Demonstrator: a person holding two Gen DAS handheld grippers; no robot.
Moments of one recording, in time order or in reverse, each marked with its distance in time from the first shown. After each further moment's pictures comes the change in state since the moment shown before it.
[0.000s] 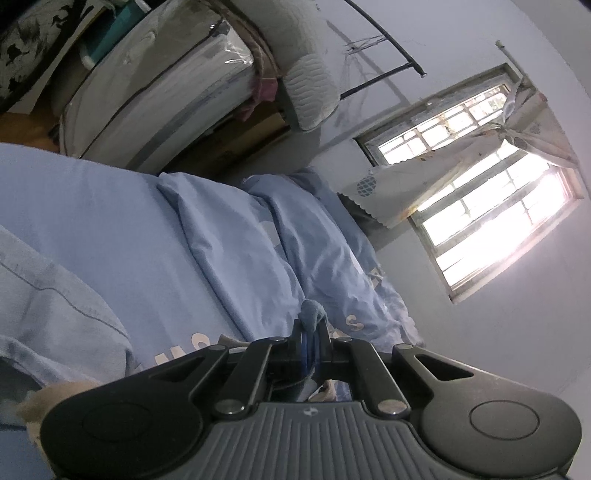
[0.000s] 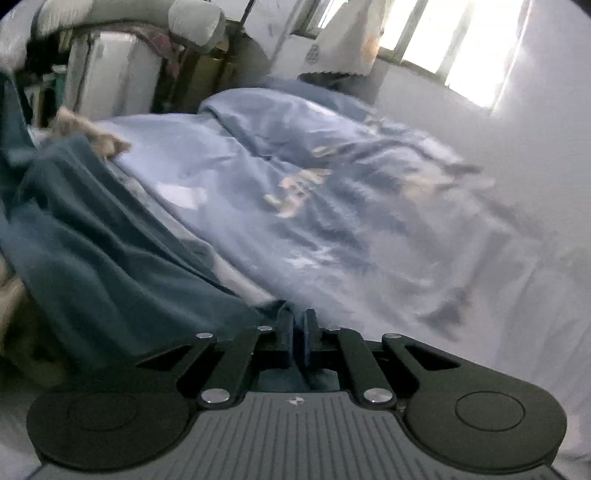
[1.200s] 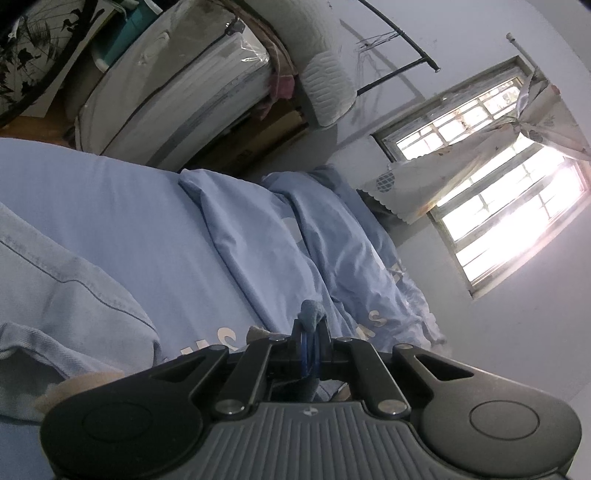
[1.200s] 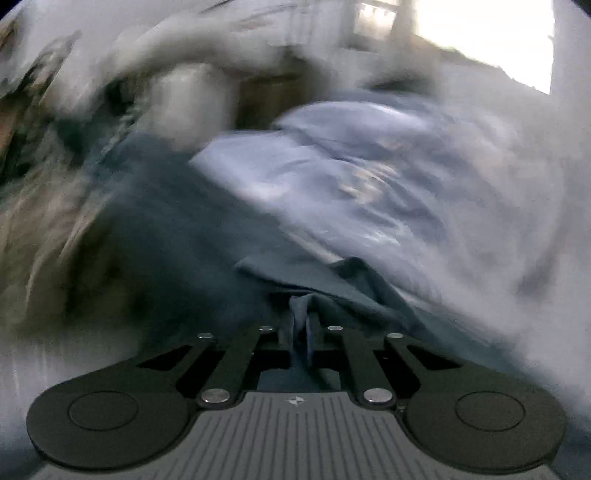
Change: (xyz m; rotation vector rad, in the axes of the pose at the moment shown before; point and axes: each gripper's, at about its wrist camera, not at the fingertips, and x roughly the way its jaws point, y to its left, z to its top) left arm -0.001 0.012 -0.009 0.020 0.002 0.064; right arm -0.021 -0.010 -0.109 -0.130 -0.083 0.294
